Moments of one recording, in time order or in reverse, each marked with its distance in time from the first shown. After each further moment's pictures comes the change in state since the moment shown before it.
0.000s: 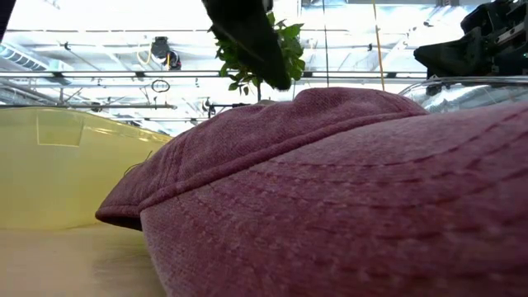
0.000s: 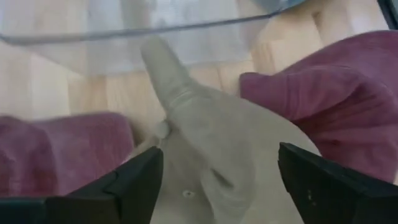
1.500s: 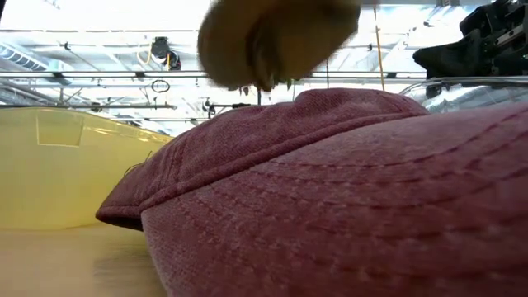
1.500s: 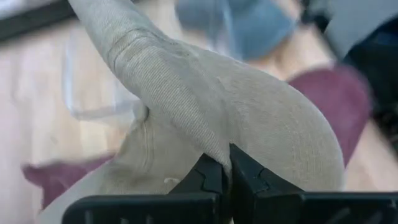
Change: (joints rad) left arm -0.063 -0.122 0.174 -0.132 -0.077 0.118; right arm 0.000 0.012 0.000 -0.018 -0.001 0.003
